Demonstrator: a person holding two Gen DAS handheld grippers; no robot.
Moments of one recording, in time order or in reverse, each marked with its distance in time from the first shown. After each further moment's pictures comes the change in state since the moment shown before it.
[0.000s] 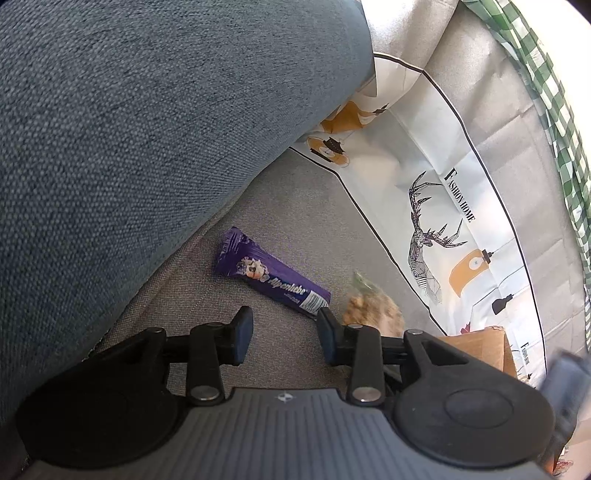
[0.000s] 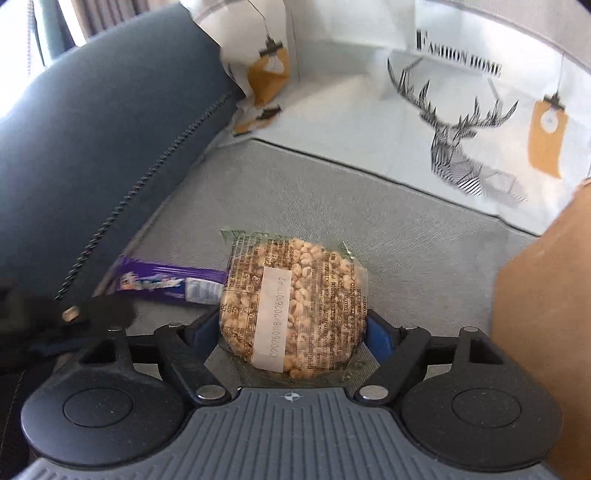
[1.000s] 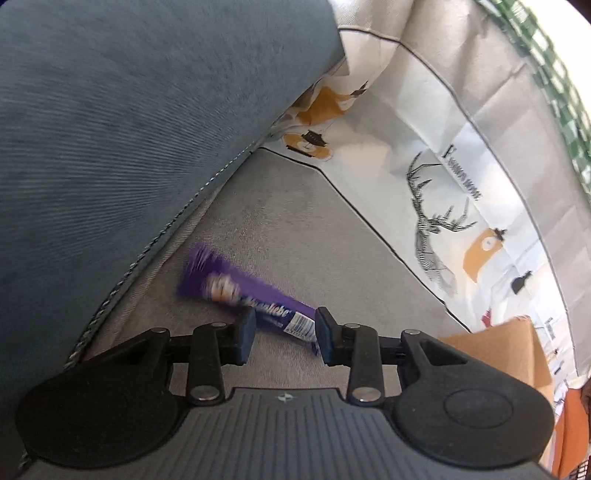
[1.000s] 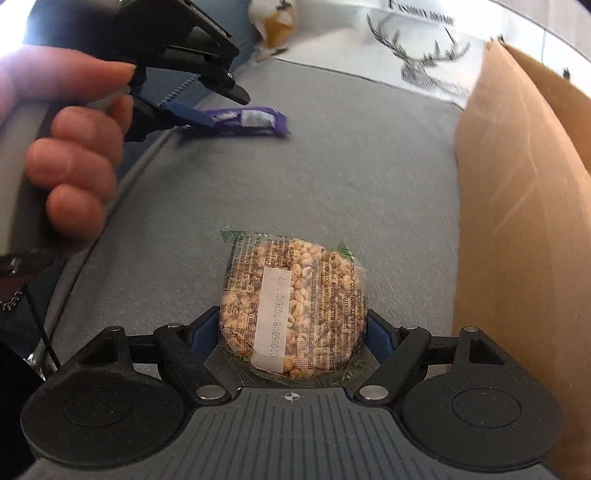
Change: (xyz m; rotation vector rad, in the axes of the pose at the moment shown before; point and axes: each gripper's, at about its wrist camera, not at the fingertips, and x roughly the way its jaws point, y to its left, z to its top) left arm 0.045 -0.028 0.010 0.129 -0.009 0.046; right arm -0.088 0.032 -0.124 0.065 0.125 -0.019
